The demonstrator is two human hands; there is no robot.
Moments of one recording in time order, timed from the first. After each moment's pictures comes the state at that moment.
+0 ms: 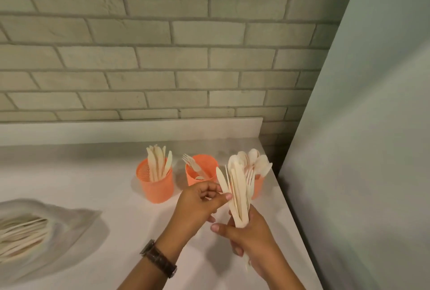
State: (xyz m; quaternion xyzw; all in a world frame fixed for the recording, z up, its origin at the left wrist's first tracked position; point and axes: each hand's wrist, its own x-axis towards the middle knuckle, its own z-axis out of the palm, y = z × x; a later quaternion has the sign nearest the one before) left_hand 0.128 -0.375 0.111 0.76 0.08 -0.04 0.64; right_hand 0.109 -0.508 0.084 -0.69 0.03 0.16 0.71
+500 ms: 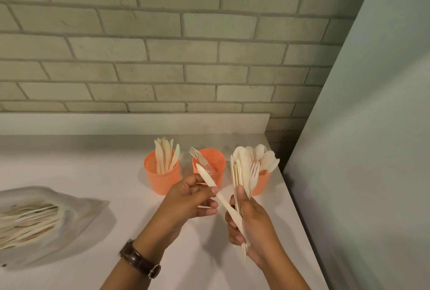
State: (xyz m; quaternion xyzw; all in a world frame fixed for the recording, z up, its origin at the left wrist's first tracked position) left_hand 0.109 -0.344 0.126 0.65 0.12 -0.10 0.74; right_hand 0.111 -0.493 0.086 -0.60 0.08 0.20 0.77
